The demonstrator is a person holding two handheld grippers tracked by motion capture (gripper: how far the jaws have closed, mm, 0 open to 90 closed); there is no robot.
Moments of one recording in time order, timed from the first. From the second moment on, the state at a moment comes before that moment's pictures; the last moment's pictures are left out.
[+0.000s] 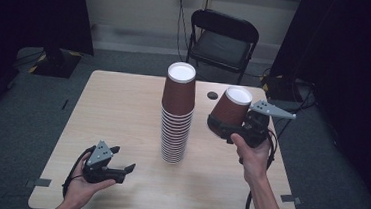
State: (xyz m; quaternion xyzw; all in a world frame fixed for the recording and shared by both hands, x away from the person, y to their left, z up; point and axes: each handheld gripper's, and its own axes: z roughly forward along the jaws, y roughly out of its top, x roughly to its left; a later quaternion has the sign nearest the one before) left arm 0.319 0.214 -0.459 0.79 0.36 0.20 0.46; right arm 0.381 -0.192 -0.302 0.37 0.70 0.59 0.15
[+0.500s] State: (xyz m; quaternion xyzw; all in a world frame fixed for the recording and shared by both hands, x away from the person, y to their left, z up) left arm 0.323 0.185 -0.443 0.79 0.30 0.22 0.49; right arm 0.367 -0.189 -0.340 0.38 0.71 0.58 0.11
